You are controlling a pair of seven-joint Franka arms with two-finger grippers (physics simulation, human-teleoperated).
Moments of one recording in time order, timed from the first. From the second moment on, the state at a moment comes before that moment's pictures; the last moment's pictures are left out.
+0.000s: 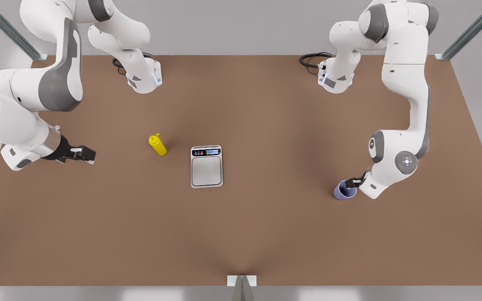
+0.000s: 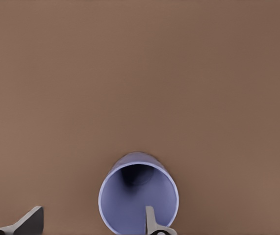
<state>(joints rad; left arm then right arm) -0.12 0.42 0.09 -1.89 -0.08 2.27 -0.06 0.08 0.25 -0.05 -1.31 0.02 1.53 0.07</state>
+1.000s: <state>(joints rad) -0.15 0.50 0.09 -1.95 -0.04 2.41 -0.10 -0.14 0.21 -0.05 -1.70 0.40 1.63 -1.56</state>
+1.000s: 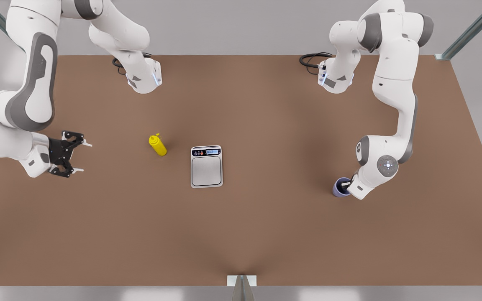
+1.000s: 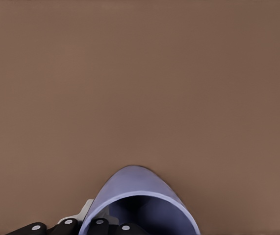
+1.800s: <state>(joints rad) -0.33 0.48 -0.01 -1.88 0.03 2.42 -0.48 -0.32 0.39 -0.05 -2.38 0.97 1.71 -2.73</state>
